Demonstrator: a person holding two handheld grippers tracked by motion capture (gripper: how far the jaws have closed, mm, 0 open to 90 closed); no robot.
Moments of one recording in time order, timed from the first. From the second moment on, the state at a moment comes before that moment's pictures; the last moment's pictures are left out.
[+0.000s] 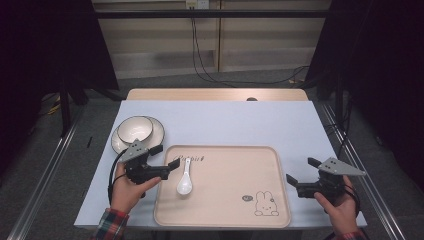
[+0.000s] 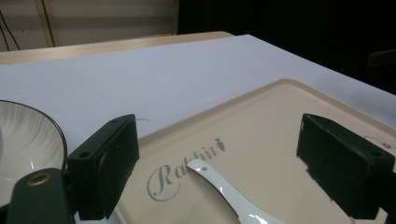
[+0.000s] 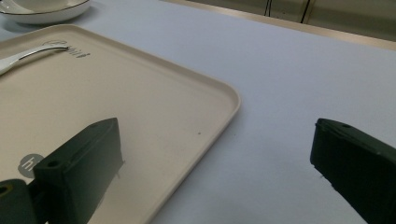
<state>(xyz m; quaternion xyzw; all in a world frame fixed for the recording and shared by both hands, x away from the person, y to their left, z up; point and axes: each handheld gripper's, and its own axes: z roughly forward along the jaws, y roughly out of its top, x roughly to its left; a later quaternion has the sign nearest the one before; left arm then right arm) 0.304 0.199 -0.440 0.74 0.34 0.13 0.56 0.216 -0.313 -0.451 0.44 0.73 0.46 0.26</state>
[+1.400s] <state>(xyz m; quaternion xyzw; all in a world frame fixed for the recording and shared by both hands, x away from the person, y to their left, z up) 0.305 0.247 -0.431 0.72 0.36 0.15 0.57 0.216 -0.315 -0.449 0.44 0.73 0.46 0.26</state>
